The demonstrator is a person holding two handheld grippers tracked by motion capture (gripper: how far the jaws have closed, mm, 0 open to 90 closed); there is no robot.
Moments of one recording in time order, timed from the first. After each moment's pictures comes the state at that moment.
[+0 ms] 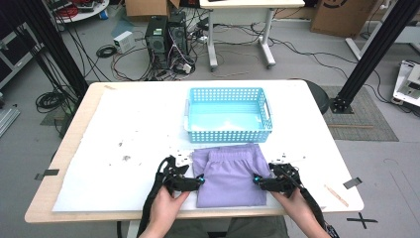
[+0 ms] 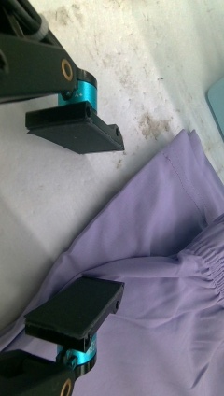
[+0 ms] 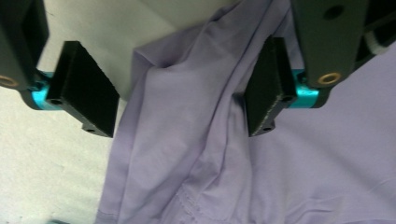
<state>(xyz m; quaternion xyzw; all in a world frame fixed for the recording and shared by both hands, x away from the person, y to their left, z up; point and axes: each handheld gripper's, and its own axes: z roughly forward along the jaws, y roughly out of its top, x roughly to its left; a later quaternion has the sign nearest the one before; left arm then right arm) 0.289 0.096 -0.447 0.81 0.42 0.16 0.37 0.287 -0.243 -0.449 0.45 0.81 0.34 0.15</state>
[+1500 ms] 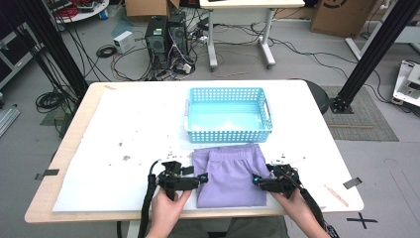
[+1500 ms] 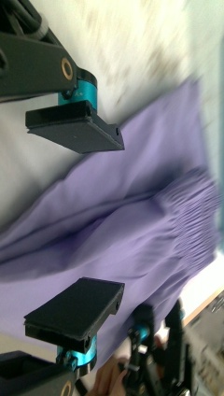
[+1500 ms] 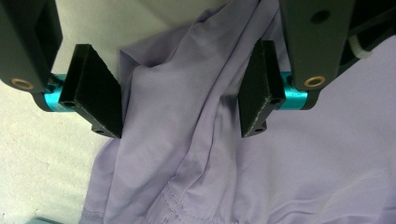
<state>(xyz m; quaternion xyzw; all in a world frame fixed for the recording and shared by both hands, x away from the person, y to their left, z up) 0.283 0.114 -0.444 0.72 0.47 0.02 0.50 0.285 -0.242 -0.449 0.44 0.81 0.36 0.14</state>
